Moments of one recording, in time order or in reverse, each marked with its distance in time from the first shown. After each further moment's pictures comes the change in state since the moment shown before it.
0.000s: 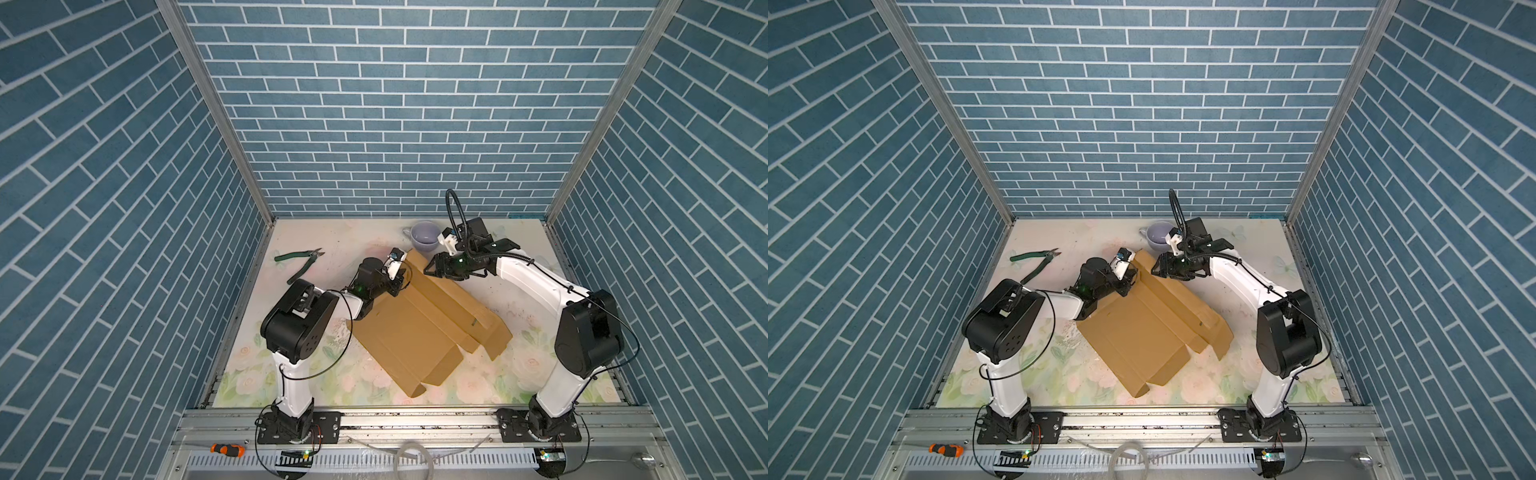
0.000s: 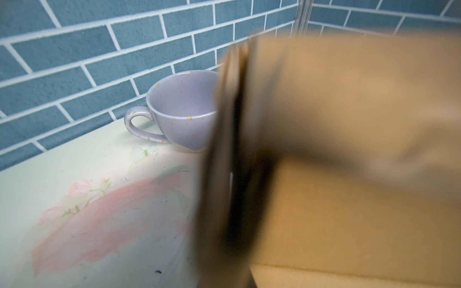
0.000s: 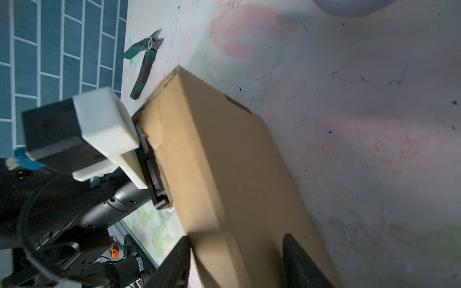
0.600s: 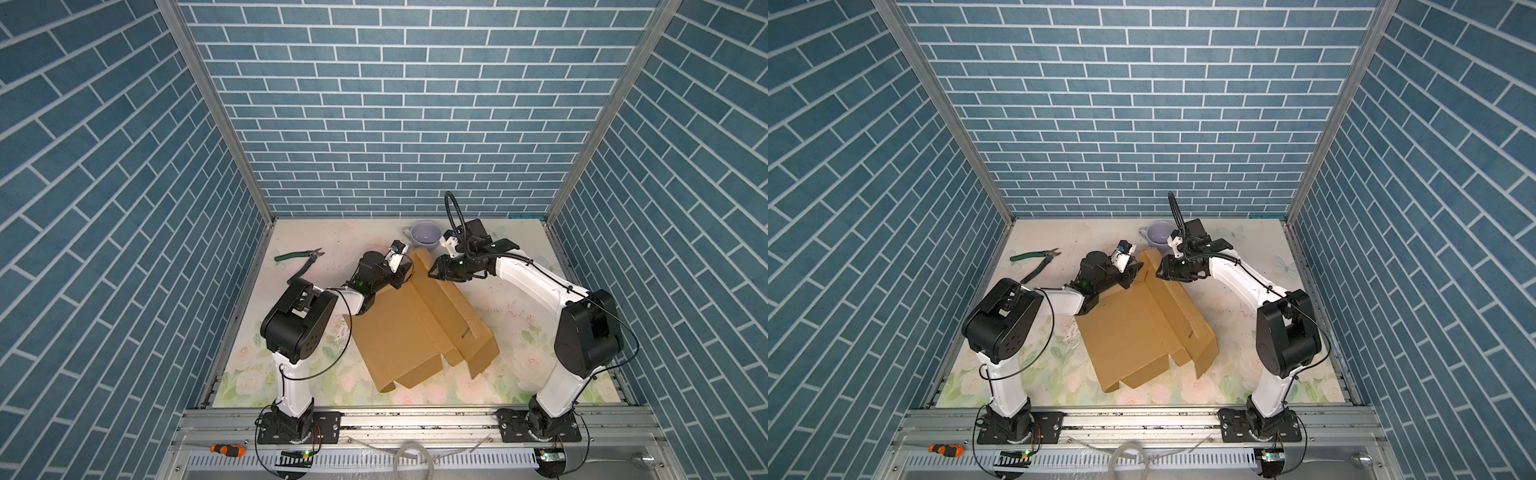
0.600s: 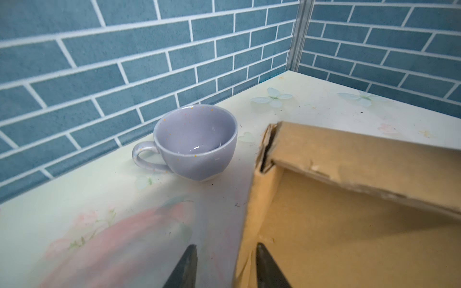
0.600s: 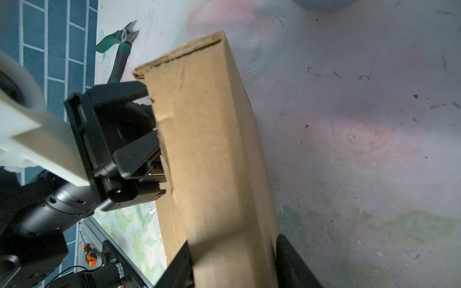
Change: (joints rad) left arm 0.002 0.001 0.079 -0.014 0.025 -0.017; right arm 0.006 0.002 0.000 -0.037 0.059 -0.024
